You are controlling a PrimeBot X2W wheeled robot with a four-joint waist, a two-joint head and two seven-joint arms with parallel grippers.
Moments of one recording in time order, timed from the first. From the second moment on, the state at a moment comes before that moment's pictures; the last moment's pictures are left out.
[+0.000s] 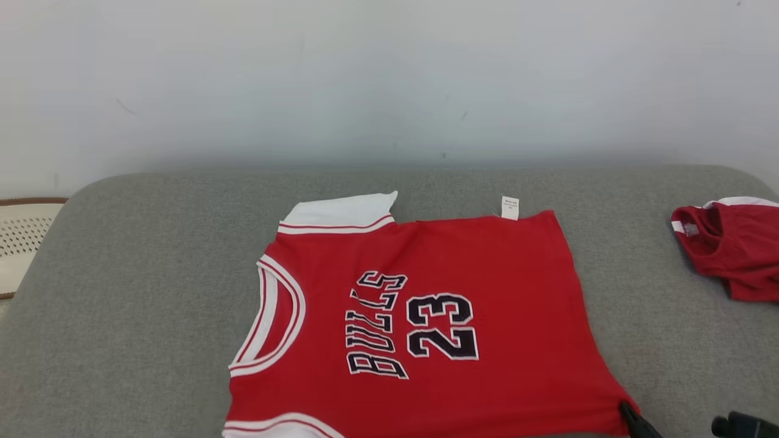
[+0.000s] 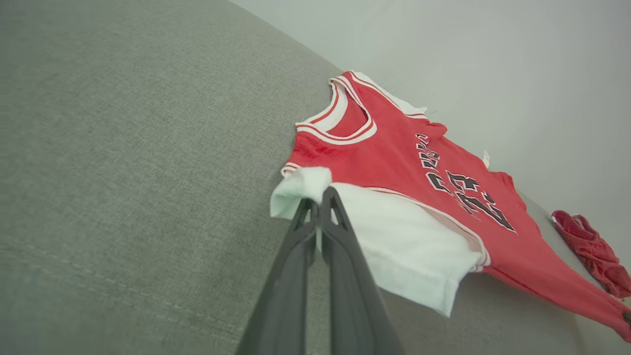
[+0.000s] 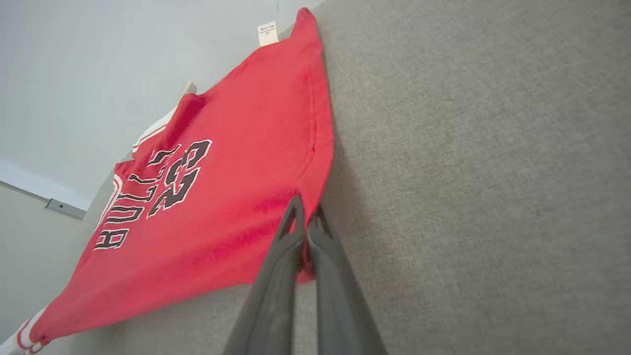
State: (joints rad) left arm 0.23 0.10 -0.17 -0.01 -0.60 0.11 -0.26; right arm -0.02 -0.50 0.55 0.30 1.08 0.13 -0.16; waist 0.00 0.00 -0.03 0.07
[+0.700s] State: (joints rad) left arm 0.09 0.15 -0.18 -0.01 -0.51 0.05 -0.24; right arm 0.03 -0.36 0.33 0.18 0.93 0.13 0.05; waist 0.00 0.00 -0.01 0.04
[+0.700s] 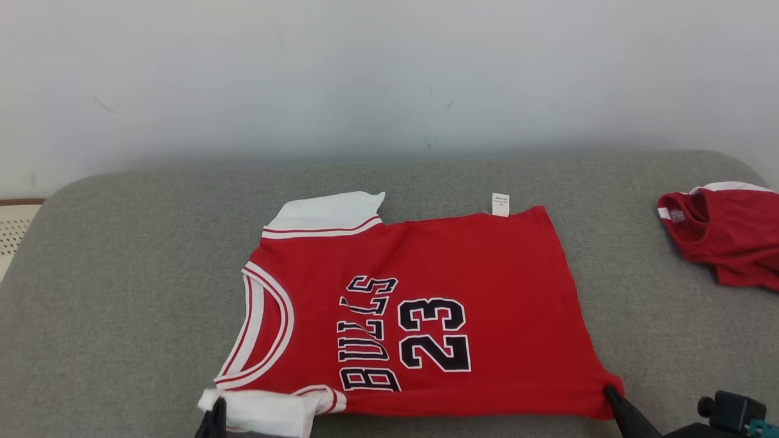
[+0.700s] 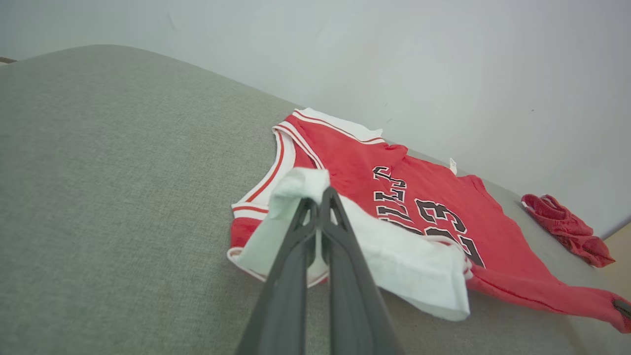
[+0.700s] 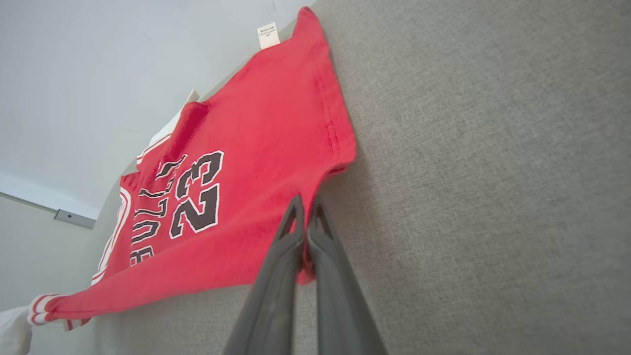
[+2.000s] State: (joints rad) left arm -0.48 0.21 -0.24 0.62 -0.52 -0.10 -0.22; right arm -0.56 -0.22 0.44 0.67 0.92 0.13 0.12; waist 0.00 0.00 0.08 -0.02
